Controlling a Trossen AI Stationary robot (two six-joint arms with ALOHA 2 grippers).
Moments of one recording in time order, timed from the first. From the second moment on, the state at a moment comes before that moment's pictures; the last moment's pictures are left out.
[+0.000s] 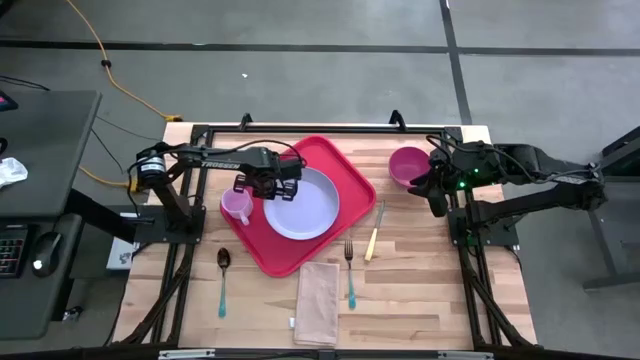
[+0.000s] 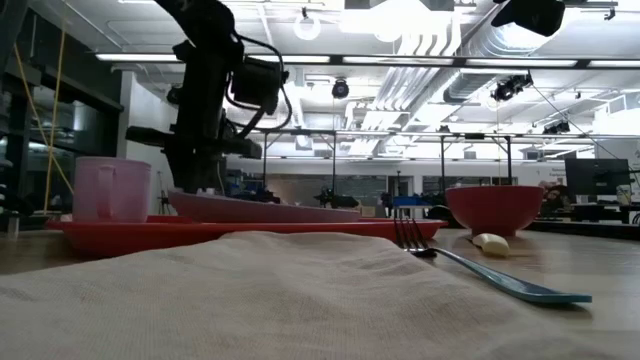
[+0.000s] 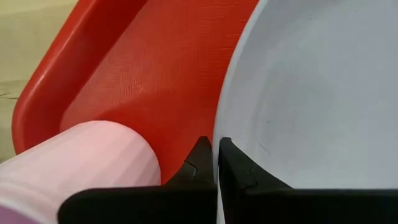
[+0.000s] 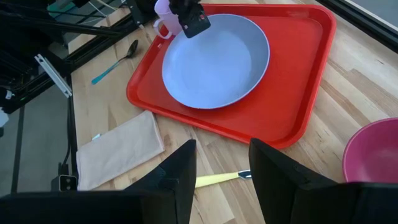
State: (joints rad) left arm 0.29 1.70 1.13 -1.04 -0.10 -1.16; right arm -0.03 0.84 1.13 -0.96 0.05 0.54
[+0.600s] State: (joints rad) left arm 0.29 1.70 1.13 -1.05 -0.12 -1.15; right arm -0.03 0.84 1.13 -0.96 0.05 0.55
